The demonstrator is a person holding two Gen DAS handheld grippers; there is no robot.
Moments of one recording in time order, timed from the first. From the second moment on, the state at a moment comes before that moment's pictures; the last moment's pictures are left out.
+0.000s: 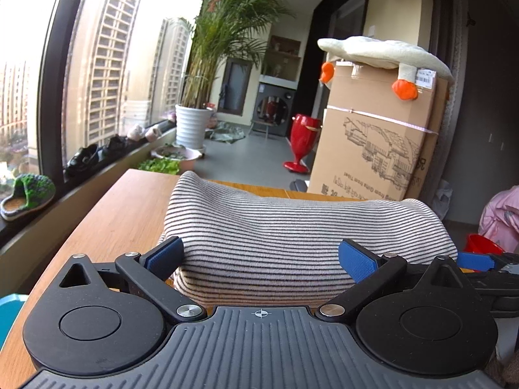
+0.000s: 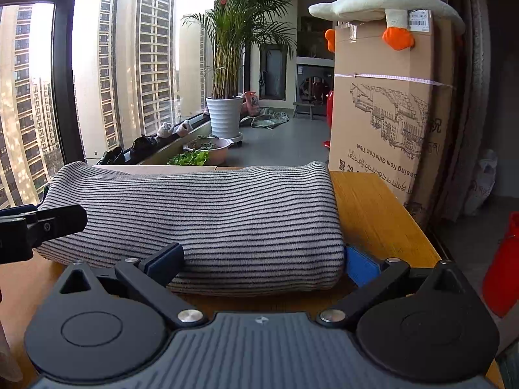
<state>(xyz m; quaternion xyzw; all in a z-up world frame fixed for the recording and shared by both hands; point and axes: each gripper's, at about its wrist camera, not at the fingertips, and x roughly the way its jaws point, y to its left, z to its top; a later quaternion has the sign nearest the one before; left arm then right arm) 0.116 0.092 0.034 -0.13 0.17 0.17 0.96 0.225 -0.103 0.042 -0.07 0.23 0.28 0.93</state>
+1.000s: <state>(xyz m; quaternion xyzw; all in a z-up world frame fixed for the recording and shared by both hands) 0.038 -0.016 0.048 0.04 0.10 0.26 0.96 0.139 -0.162 0.044 -0.04 0.23 0.28 0.93</state>
